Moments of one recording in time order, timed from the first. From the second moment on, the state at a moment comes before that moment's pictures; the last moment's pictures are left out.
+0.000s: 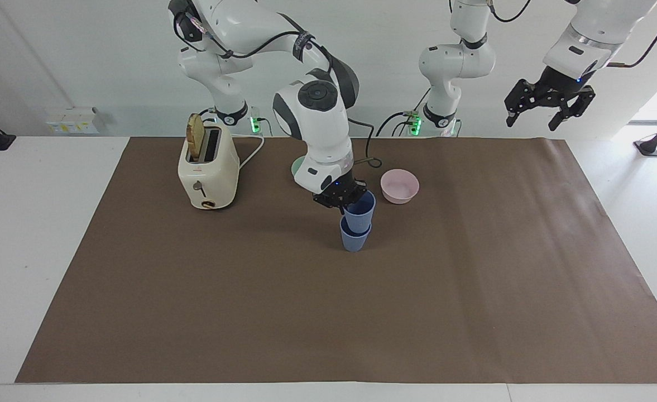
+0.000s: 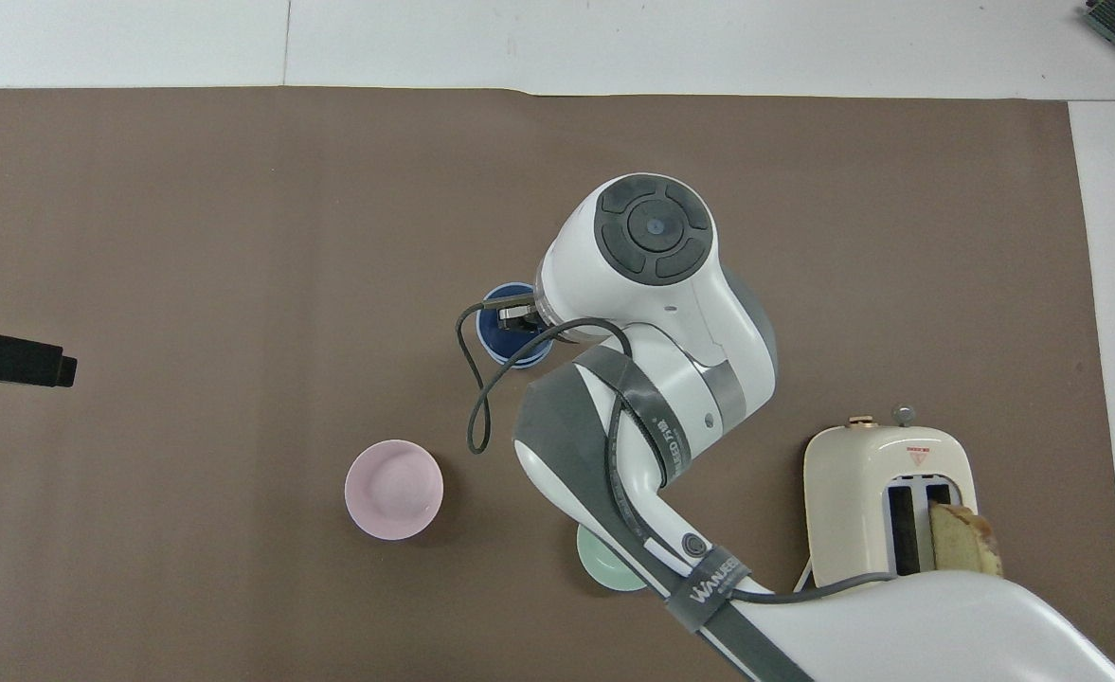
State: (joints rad) left arm -0.04 -0.13 -0.03 -1.60 -0.04 1.47 0.08; right arm 0.31 0.42 0.30 -1.50 0.00 2.01 0.49
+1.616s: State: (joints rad) left arm -0.04 -0.13 -0.03 -1.60 -0.04 1.47 0.08; right arm 0.26 0.44 0.29 -1.50 -0.03 2.08 0.49
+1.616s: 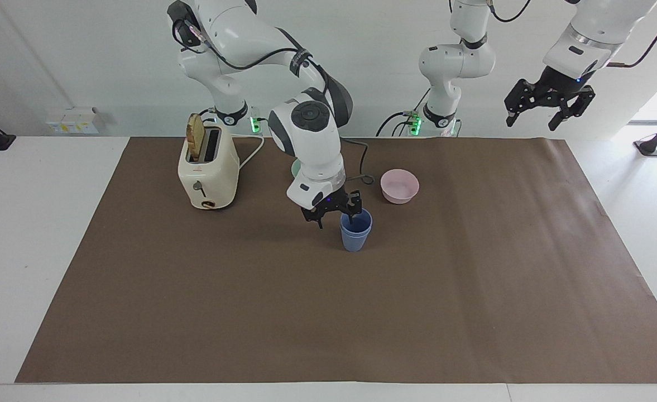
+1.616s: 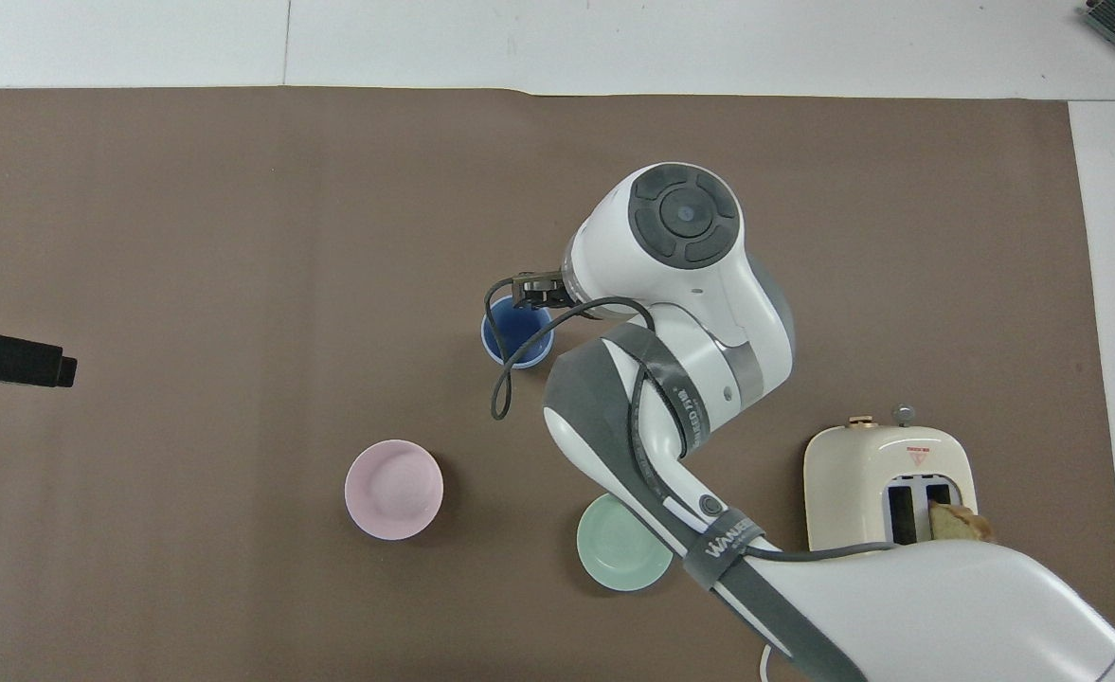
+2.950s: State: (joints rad) left arm -0.04 -0.13 -0.03 -1.60 -0.04 1.47 0.08; right arm -0.20 0.20 0.28 -1.42 -0.07 1.63 0.03
